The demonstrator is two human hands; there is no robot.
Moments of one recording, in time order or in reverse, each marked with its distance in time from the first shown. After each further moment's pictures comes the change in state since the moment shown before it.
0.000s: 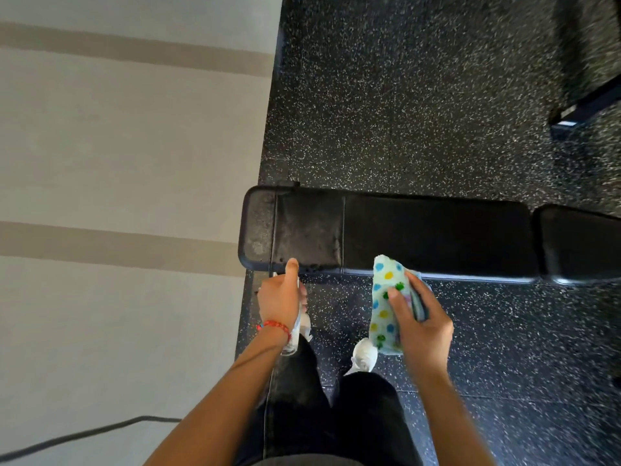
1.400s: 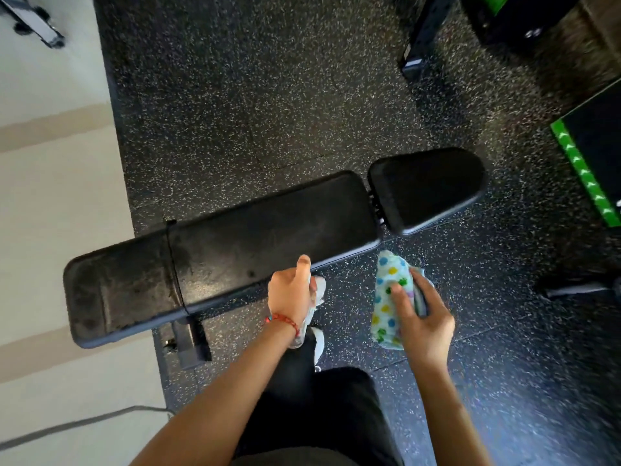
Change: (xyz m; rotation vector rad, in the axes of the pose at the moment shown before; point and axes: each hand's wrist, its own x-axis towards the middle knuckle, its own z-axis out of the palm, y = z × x) left_hand -0.162 -0.007 0.407 0.306 -0.357 0.161; right_hand 0.156 0.124 -0.353 0.150 0.362 0.149
